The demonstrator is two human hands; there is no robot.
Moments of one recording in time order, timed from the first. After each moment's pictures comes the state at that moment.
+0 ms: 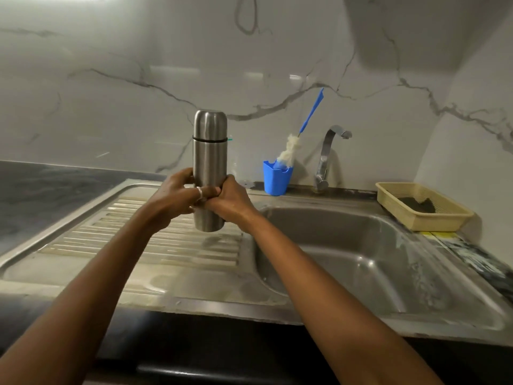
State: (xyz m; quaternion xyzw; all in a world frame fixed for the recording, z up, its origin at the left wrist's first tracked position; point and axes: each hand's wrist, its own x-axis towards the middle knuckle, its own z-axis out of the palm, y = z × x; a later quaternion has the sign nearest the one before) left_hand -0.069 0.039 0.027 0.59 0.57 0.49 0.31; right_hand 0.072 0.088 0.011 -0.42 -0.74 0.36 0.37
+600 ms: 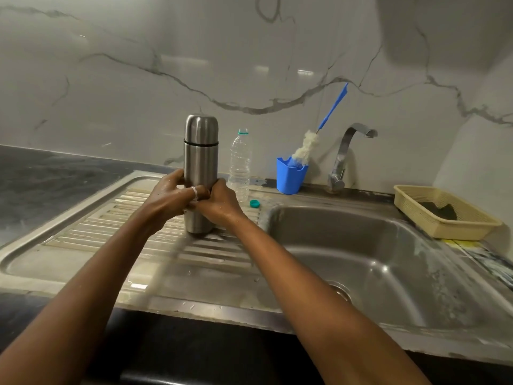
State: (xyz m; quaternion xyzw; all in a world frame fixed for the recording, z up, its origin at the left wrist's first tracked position) left_hand -0.114 0.049 0.002 0.55 0.59 0.51 0.29; right_hand 0.006 0.103 -0.012 -0.45 -0.75 0.36 0.34
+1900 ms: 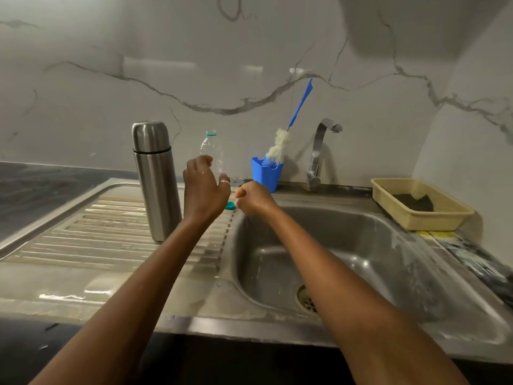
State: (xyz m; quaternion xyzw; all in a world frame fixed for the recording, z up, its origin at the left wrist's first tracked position) left_hand 0.022 0.095 0.006 0.56 0.63 0.54 -0.02; right_hand 0.132 0.165 -0.011 -0.53 -0.78 0.21 0.27
